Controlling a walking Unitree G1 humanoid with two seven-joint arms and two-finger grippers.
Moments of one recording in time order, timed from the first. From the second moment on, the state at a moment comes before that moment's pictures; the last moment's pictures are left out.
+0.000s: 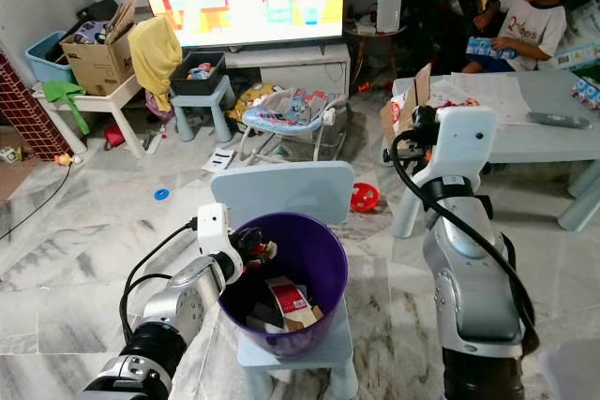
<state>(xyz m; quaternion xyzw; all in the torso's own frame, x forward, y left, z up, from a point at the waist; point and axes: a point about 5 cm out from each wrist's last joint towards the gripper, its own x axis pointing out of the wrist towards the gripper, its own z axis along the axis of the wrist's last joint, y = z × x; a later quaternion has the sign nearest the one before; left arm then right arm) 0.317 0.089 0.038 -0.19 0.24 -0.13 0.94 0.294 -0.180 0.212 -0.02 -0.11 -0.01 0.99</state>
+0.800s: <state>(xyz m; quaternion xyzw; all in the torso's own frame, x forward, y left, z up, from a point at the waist) 0.322 0.106 0.039 -0.17 0.21 -0.11 0.96 0.297 -0.169 0.217 -0.01 -0.12 0.02 0.99</state>
